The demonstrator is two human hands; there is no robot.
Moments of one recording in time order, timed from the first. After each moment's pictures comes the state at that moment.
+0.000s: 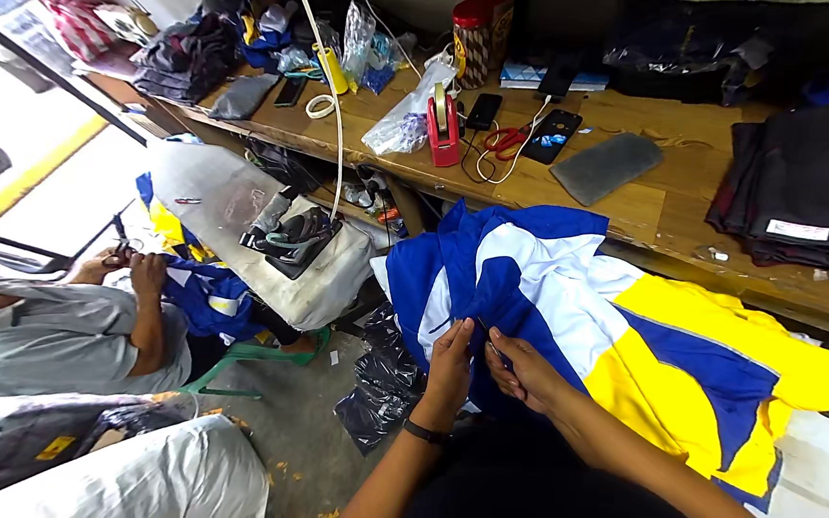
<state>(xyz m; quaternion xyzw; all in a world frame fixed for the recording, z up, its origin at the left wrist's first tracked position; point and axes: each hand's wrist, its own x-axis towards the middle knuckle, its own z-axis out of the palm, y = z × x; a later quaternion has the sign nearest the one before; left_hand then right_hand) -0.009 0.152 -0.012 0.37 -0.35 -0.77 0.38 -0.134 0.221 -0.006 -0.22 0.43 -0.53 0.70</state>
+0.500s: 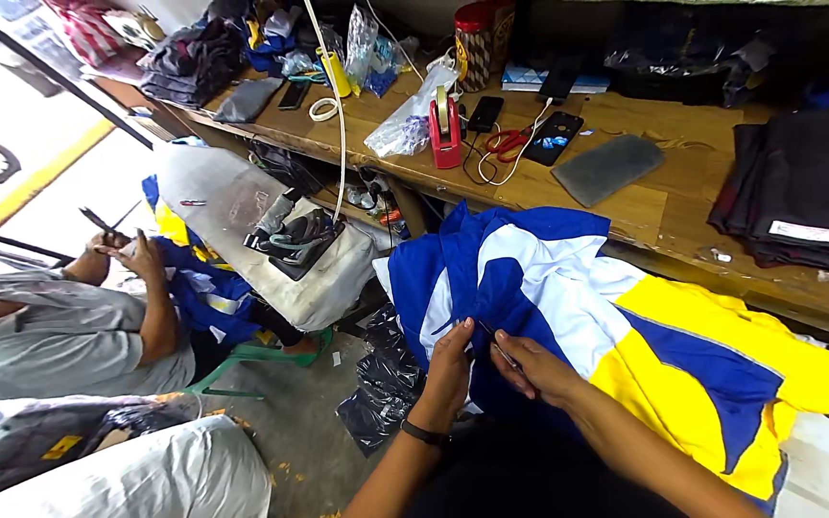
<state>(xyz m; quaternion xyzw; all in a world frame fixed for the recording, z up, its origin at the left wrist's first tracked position) -0.004 0.149 -0.005 0.37 -0.34 -0.79 0.35 -0.154 0.223 0.000 -0.33 0.47 -0.46 0.68</state>
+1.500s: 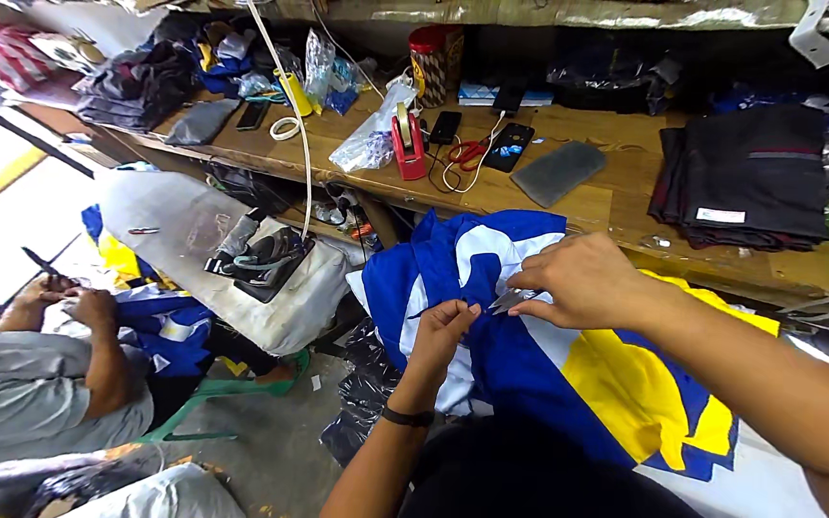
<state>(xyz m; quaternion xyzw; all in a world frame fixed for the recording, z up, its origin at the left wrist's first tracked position) -0.025 0.122 0.041 0.31 -0.56 -0.71 0.27 -0.242 0.201 0.122 -0.82 0.55 -0.12 -0.05</state>
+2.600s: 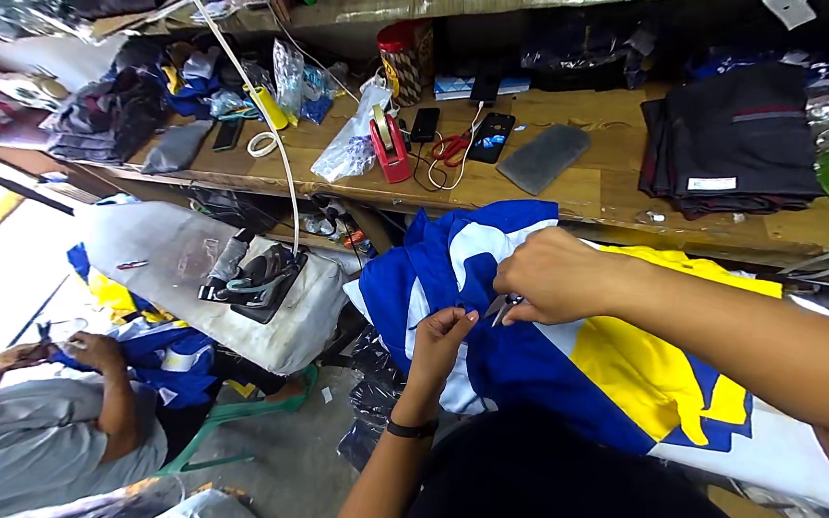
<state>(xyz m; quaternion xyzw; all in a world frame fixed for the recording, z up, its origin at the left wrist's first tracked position) -0.013 0.114 0.027 0.31 -0.62 -0.68 0.26 -0.220 0.181 0.138 -0.82 0.58 0.01 0.06</state>
